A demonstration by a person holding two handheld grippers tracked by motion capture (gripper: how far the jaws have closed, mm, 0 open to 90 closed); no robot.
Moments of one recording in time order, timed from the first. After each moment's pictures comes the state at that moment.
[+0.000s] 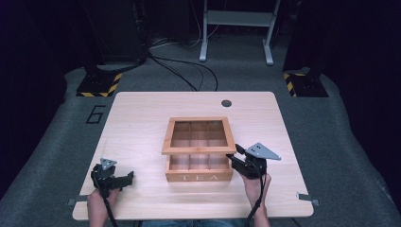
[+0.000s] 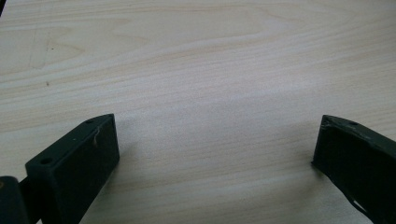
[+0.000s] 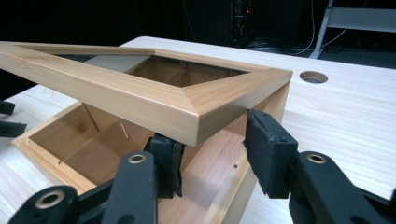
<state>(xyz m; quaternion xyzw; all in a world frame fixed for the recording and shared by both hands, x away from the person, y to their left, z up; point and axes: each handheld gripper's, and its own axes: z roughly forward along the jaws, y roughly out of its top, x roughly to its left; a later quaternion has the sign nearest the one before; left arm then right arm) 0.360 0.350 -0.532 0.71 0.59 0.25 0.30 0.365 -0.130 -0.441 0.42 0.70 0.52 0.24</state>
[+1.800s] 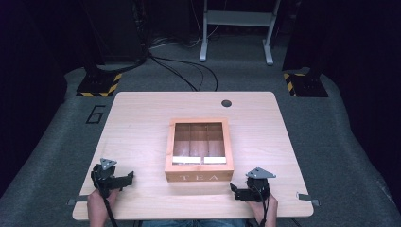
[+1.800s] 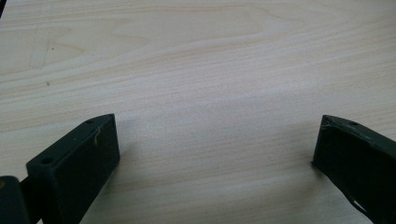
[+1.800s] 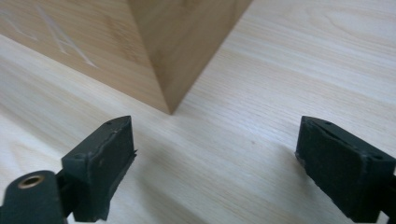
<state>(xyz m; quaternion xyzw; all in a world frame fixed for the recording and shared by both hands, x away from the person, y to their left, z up) 0.360 0.350 -0.532 0.71 0.59 0.25 0.30 0.338 -0.158 -0.528 0.47 0.78 0.37 0.18</state>
